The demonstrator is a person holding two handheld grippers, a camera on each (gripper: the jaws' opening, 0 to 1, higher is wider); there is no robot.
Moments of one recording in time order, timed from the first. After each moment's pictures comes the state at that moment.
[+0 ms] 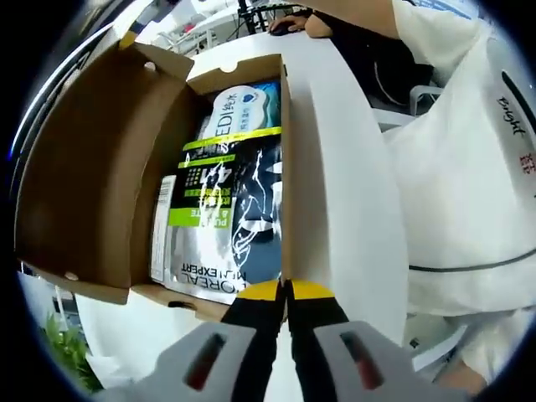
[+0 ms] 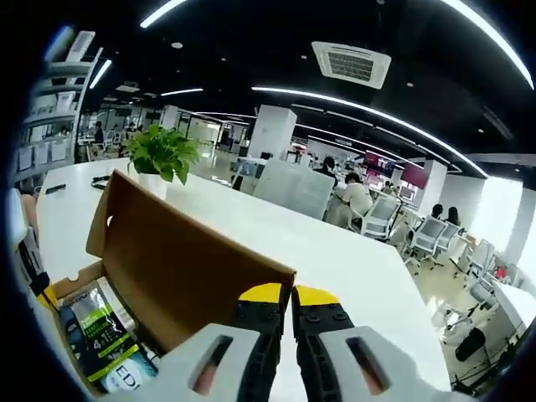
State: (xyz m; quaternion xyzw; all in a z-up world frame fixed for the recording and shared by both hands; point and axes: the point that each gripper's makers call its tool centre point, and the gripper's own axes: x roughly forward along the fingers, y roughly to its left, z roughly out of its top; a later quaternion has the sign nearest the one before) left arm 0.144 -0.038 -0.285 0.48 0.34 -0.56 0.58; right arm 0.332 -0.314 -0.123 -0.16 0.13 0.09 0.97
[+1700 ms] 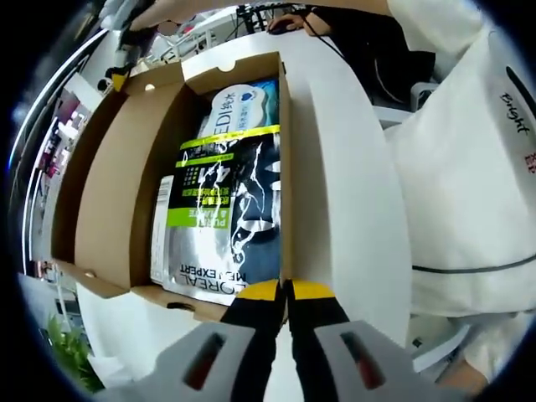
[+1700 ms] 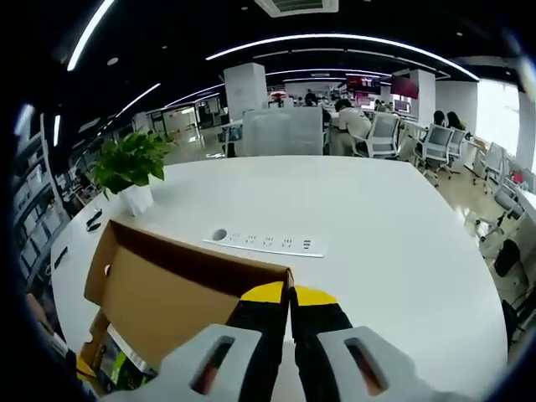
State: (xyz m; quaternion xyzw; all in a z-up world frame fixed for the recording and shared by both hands) left arm 0.144 -0.039 -0.287 0.49 0.34 -0.56 0.58; right arm 0.402 -0.330 -0.186 0.02 0.29 0.07 0.95
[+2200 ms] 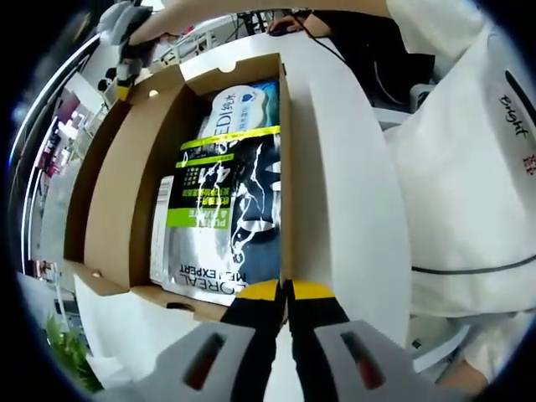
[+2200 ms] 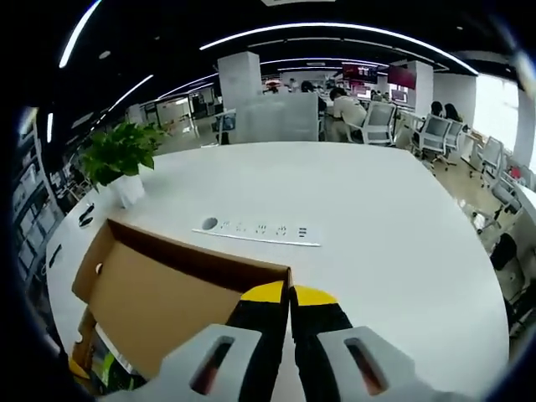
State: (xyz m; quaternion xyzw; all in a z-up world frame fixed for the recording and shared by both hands) left arm 0.144 -0.039 -0.287 0.48 0.34 -0.56 0.58; right arm 0.399 -0.328 -0.219 0.01 0.32 0.06 0.95
